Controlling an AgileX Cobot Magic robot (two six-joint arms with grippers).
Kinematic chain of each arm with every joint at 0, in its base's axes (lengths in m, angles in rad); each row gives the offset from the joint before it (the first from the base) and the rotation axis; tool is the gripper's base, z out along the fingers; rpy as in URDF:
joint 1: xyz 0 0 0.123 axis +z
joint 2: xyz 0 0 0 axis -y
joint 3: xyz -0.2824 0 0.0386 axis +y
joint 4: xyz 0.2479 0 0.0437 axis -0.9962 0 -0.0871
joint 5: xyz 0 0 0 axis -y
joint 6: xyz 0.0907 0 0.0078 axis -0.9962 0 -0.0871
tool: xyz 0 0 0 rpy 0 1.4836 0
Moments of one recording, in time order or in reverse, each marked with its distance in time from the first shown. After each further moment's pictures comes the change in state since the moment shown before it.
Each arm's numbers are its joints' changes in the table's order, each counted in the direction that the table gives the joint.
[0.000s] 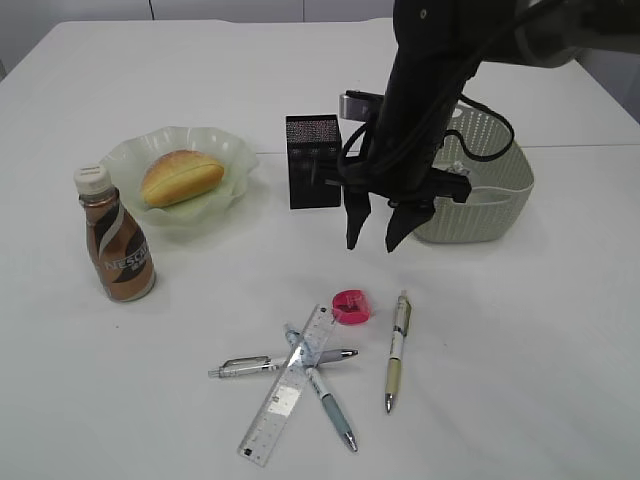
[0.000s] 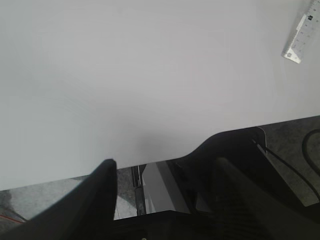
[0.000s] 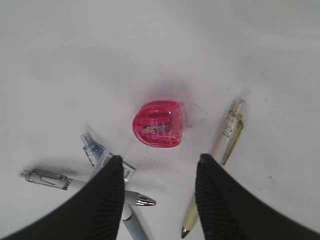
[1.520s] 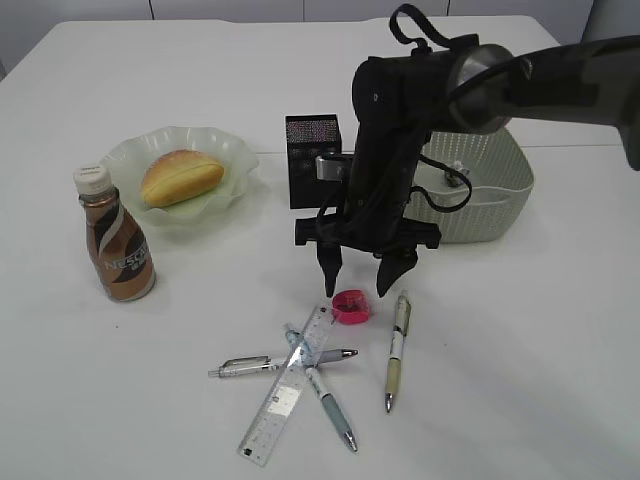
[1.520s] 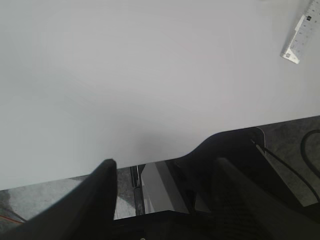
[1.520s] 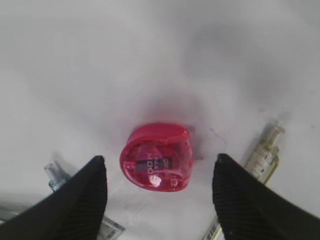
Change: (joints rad) left arm 0.000 0.000 0.000 0.004 0.000 0.002; right arm 0.042 -0.146 -0.006 0.028 0.066 -0.006
